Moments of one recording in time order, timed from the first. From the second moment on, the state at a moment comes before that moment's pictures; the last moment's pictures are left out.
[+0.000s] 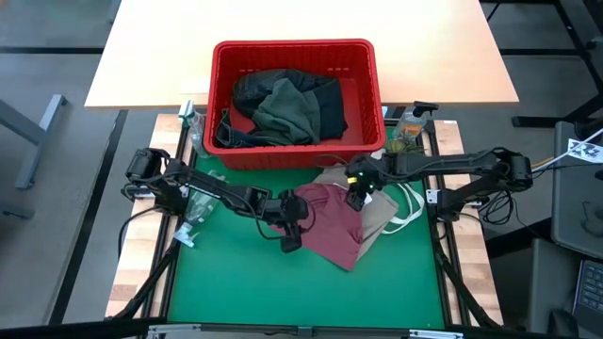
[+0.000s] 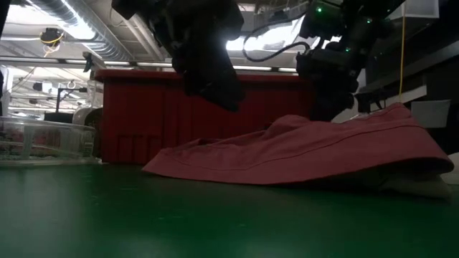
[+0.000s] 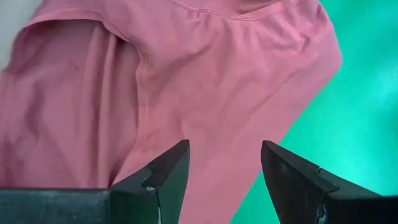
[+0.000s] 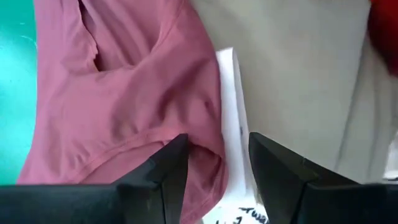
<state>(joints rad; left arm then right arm) -0.17 1.73 1.12 -0.22 -0.14 -0.36 -0.22 1.37 0.87 -0.57 -0.05 0.39</state>
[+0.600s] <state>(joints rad) -0.17 1.73 1.12 -0.22 -0.15 -0.36 -0.22 1.37 0.85 -0.49 -0.12 0.42</state>
